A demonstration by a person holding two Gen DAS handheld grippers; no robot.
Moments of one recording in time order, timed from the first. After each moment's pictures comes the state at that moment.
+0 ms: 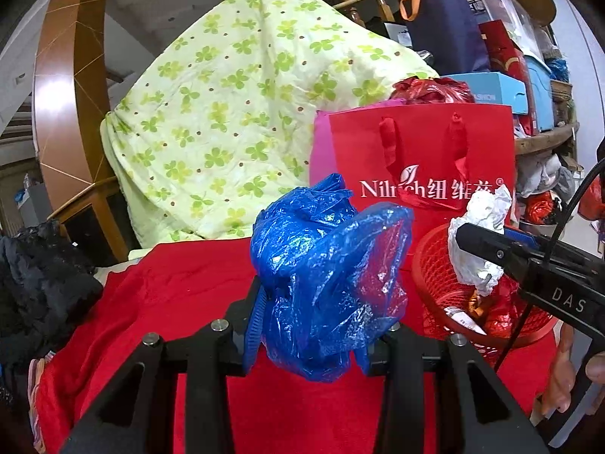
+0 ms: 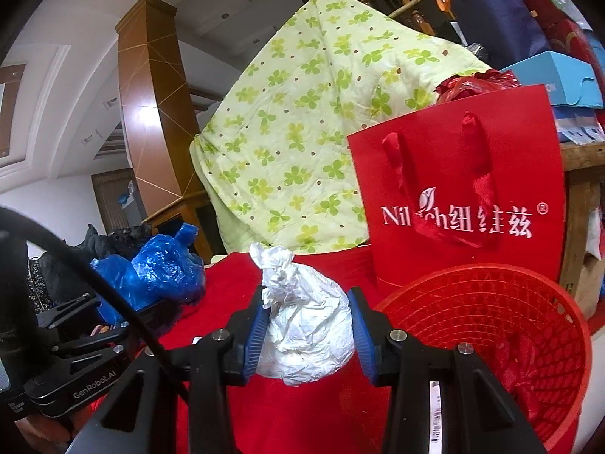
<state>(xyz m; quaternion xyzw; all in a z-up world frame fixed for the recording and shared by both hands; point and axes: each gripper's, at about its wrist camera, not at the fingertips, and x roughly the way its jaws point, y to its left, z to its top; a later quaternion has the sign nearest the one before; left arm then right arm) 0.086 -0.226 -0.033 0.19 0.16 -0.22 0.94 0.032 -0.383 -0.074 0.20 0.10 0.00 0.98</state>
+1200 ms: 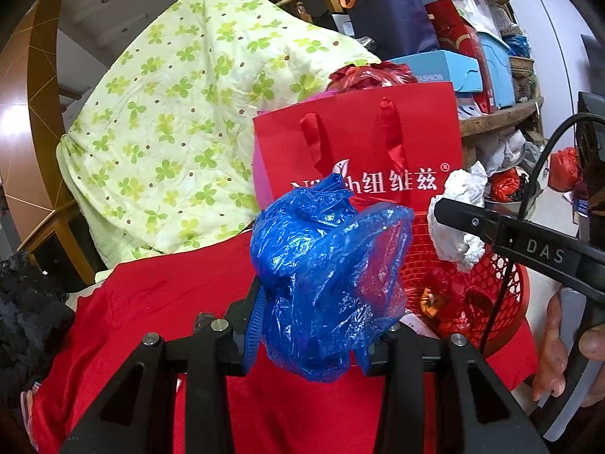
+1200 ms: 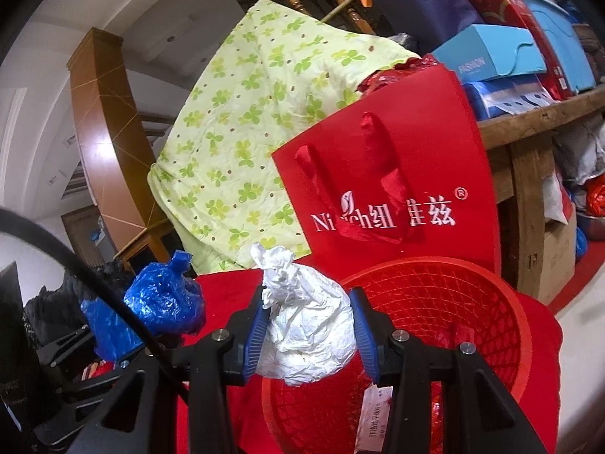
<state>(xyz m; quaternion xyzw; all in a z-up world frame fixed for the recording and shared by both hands) 0.068 -0.295 -0.046 0.23 0.17 -0.29 0.91 0.001 -0.450 -0.087 0.27 0.10 -0.07 0.95</state>
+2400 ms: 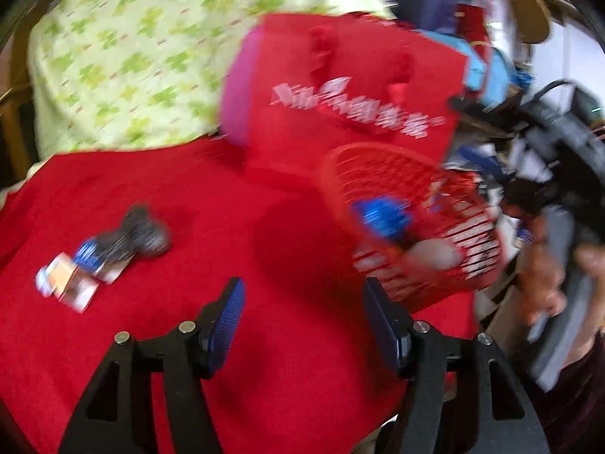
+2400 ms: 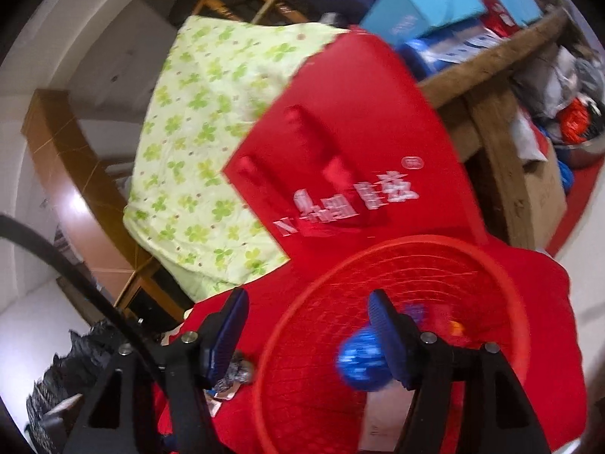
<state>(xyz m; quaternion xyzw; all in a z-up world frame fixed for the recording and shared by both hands) 0.116 -0.232 -0.115 0.11 0.34 -0.35 0.87 0.015 -0.471 -0.095 0.36 0.10 -0.09 0.92</state>
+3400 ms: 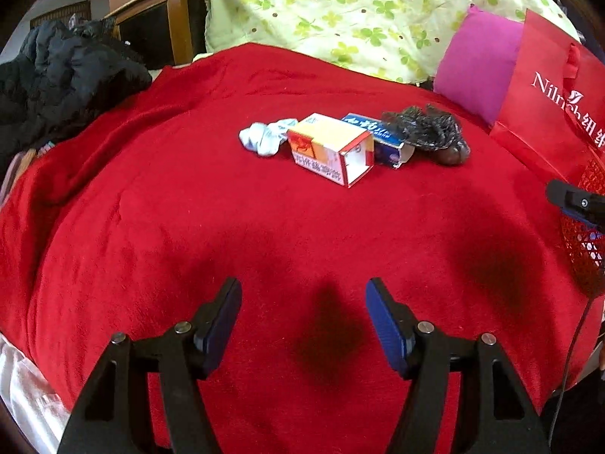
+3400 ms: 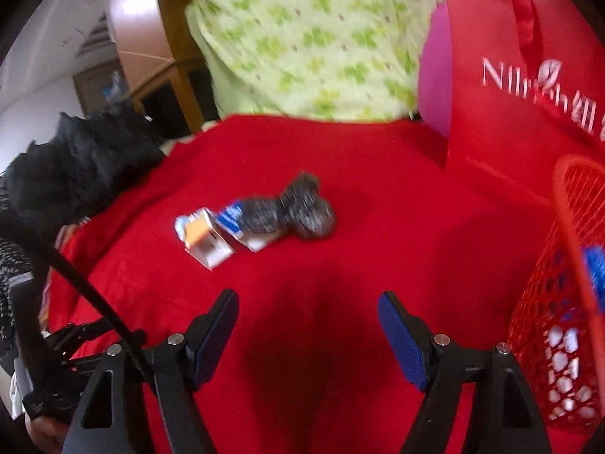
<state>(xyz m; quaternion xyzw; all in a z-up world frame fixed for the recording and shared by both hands) 0.194 -0.012 -0.192 0.05 0.41 -0.09 0.90 0.178 -0.260 -0.166 0.14 0.35 0.02 0.92</state>
